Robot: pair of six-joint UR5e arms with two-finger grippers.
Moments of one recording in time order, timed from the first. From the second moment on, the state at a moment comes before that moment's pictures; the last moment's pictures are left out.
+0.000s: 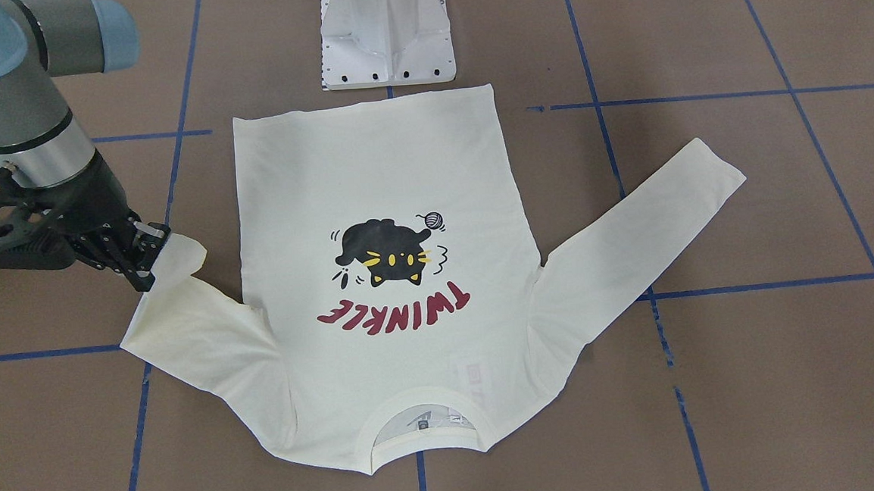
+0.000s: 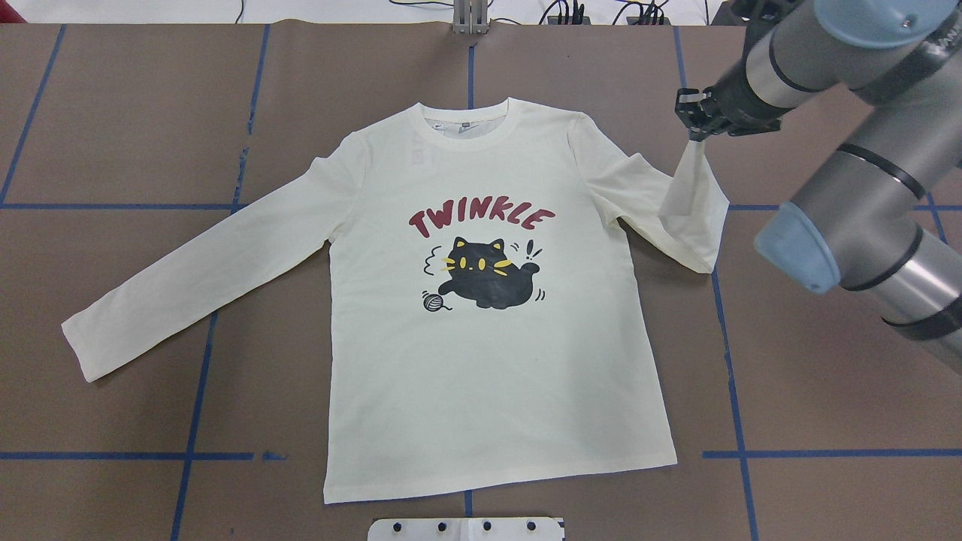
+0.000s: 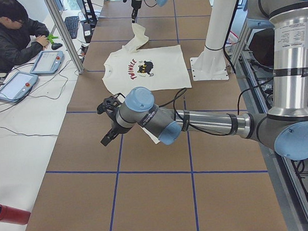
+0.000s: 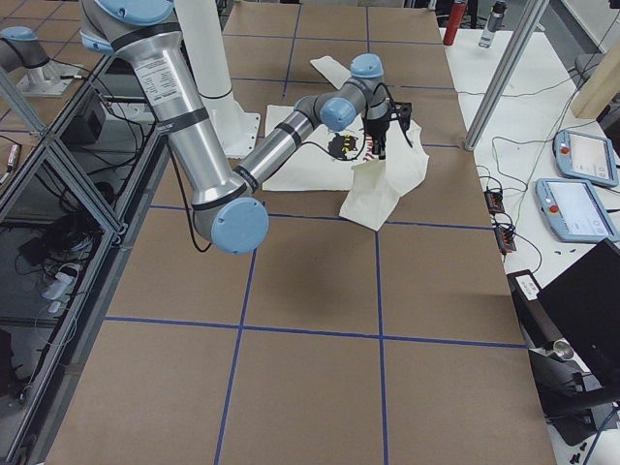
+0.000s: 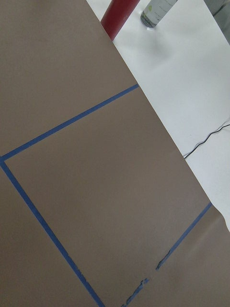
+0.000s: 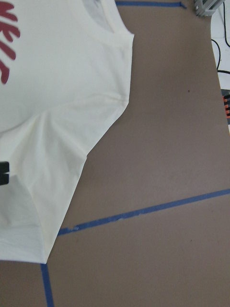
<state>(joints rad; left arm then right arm) -1.60 -1.53 -1.72 -2.18 -2.34 0.10 0.92 -1.03 1.81 -1.57 1.94 1.12</state>
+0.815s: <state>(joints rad) -1.60 -1.53 -1.70 -2.18 -2.34 0.10 0.62 -0.44 1.23 -1.47 1.54 1.23</state>
